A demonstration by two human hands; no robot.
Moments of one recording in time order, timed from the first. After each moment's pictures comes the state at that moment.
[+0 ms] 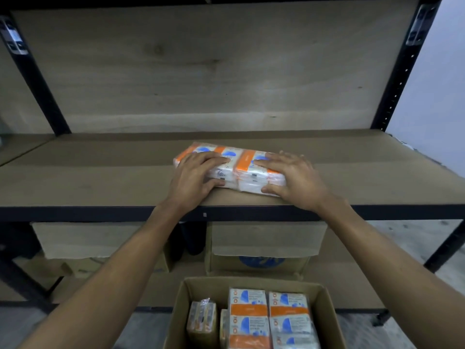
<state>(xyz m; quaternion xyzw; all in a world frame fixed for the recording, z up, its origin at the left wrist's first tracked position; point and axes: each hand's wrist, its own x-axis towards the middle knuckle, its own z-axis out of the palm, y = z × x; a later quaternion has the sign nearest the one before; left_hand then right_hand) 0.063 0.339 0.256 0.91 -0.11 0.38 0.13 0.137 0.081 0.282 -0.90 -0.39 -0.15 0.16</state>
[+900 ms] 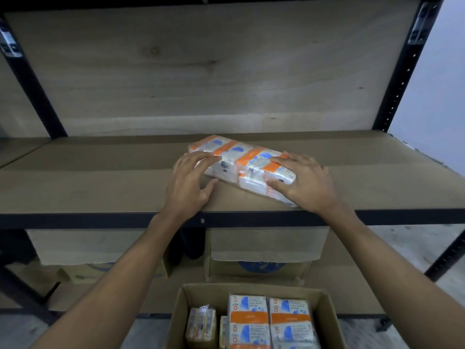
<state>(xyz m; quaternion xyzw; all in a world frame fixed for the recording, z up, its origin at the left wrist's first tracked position) 0.062 0.337 0.252 0.90 -0.07 0.41 0.13 0.149 0.074 0.275 -0.93 -0.26 -0.17 0.21</state>
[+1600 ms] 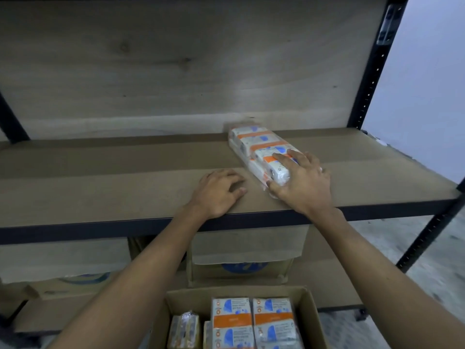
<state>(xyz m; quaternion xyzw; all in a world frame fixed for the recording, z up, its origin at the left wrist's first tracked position) 0.115 0.256 0.251 0.98 -0.05 0.12 0.13 0.158 0.047 0.261 -0.94 -0.16 -0.24 0.15</state>
